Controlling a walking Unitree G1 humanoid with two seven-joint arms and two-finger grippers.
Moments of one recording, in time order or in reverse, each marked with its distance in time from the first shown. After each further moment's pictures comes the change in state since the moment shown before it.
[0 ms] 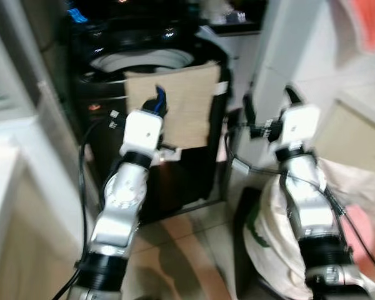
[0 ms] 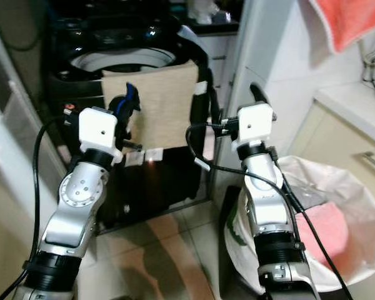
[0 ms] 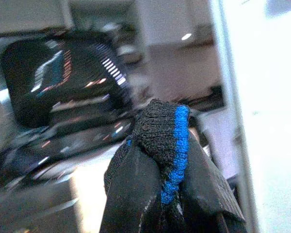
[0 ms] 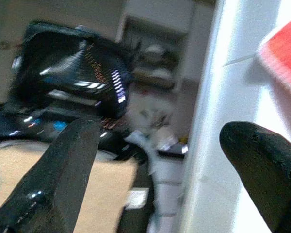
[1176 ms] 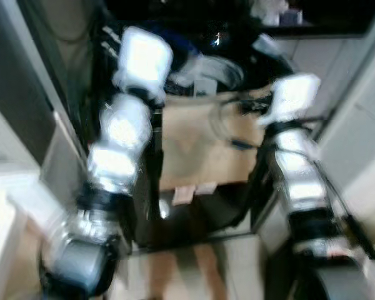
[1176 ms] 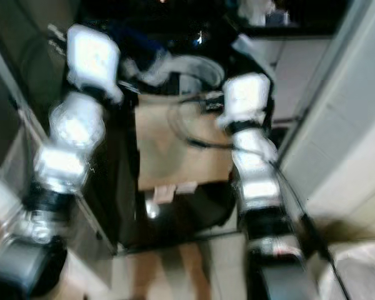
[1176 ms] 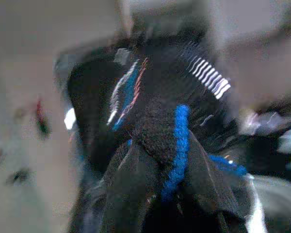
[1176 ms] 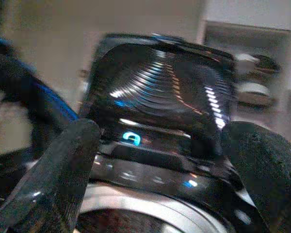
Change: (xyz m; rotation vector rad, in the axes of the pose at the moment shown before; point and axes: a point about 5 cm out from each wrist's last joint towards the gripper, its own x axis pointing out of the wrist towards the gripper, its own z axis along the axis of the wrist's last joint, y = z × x) left arm 0.095 0.051 0.061 0.162 -0.086 0.097; right arm 0.030 0.030 0.028 0.101 -0.120 0.152
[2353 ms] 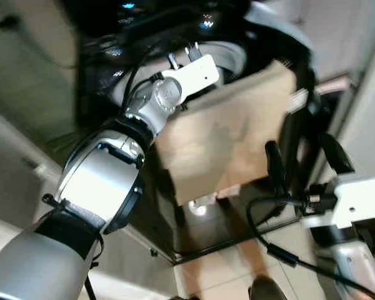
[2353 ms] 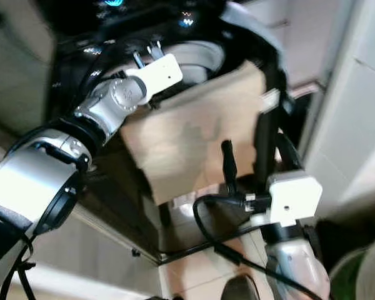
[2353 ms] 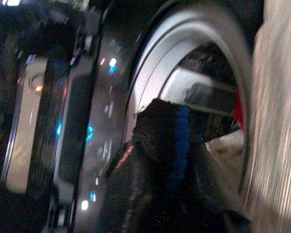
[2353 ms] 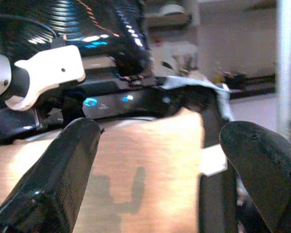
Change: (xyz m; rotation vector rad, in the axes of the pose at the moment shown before) left arm 0.033 -0.065 -0.039 0.583 0.372 -0.525; right arm -0.149 0.013 0.058 -0.027 0.228 -0.167
